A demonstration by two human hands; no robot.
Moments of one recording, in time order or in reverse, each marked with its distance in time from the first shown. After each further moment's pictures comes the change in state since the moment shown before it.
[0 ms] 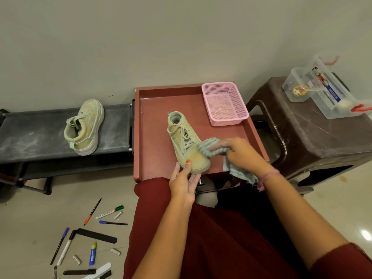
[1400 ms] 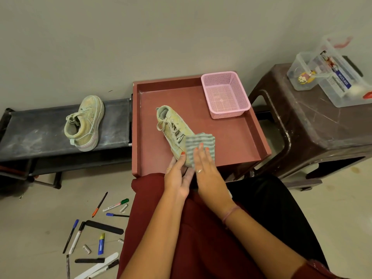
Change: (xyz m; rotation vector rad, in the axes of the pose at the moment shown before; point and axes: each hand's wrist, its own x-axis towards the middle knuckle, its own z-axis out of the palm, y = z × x) left_hand 0.002 0.005 -0.001 0.118 -0.064 0.031; right_hand -0.028 0.029 0.134 -0.315 0.301 -0.252
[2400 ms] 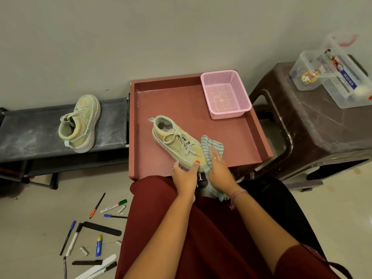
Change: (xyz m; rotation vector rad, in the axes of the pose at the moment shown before) left_hand 0.048 -0.043 -0.010 0.683 0.231 0.237; right_hand 0.034 0.056 0.005 0.421 -0.334 0.455
